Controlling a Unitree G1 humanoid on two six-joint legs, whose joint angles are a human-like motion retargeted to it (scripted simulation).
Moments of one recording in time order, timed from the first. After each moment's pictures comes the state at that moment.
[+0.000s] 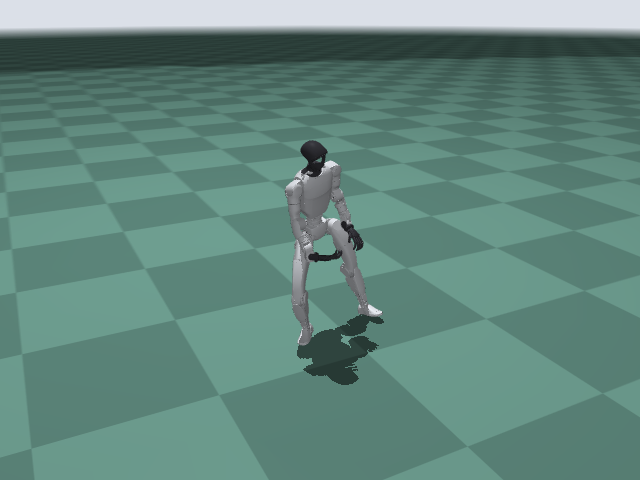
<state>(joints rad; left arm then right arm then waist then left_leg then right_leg) -0.10 0.03 -0.07 1.00 1.14 -0.49 0.62 -0.52 -0.35 0.11 1.11 0.60 0.33 1.13 -0.02 0.00 0.11 -0.41 0.08 0.06 0.06 -0.14 -0.26 -0.77 -0.81 -0.53 1.12 -0.48 0.11</state>
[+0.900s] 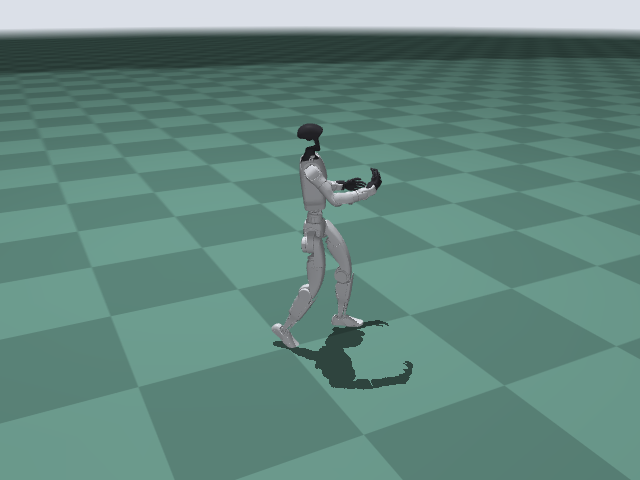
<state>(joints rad) -0.01 0.42 0.42 0.71 -0.11 -0.38 -0.25 -0.64 -0.40 0.35 0.40 0.57 -0.25 0.77 0.23 0.06 -0.11 -0.51 -0.02 -0.11 0.52 -0.18 0.03 0.01 -0.03 -0.14 0.45 0.13 0.26</state>
